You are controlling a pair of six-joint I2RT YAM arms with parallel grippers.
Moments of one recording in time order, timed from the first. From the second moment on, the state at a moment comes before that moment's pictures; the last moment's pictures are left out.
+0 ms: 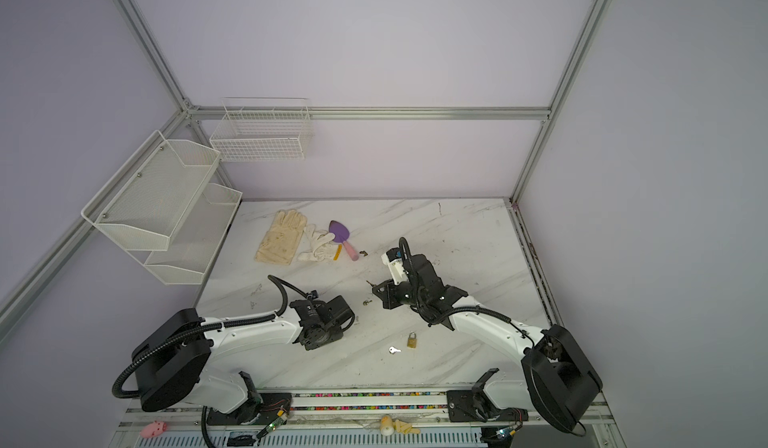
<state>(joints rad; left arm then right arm) -0.91 1.49 0.76 -0.69 -0.30 -1.28 0.69 1.30 0.73 -0.01 -0.38 0.47</state>
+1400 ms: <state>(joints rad) -0.79 1.26 0.80 -0.72 -0.29 -1.15 0.70 1.30 0.80 -0.07 -0.33 0.49</state>
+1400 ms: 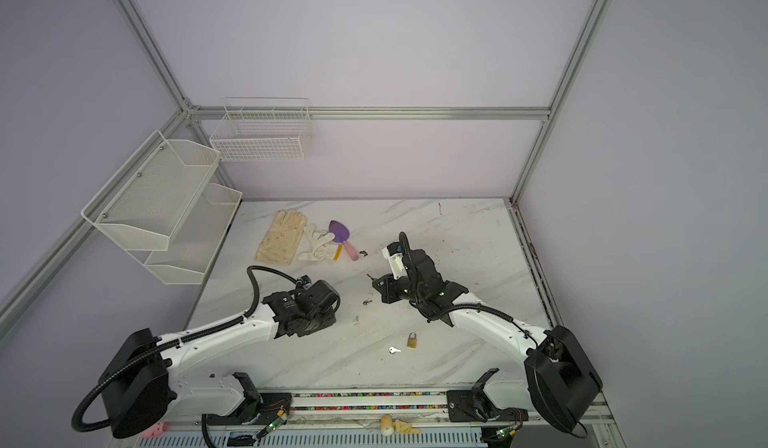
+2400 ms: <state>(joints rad) -0.70 0.99 0.80 -0.44 -0.37 -1.40 1.07 1.52 0.91 0.09 0.00 0.87</state>
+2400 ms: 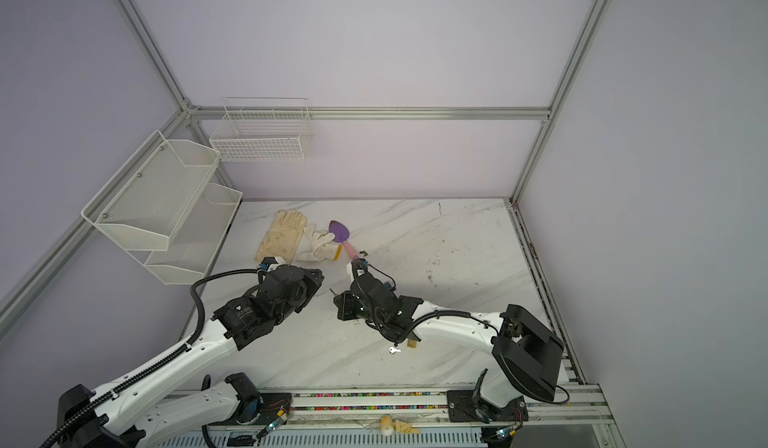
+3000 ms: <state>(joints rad) -0.68 0.99 0.80 -0.43 -0.36 -1.43 1.07 1.53 0.96 0.14 0.02 0.85</state>
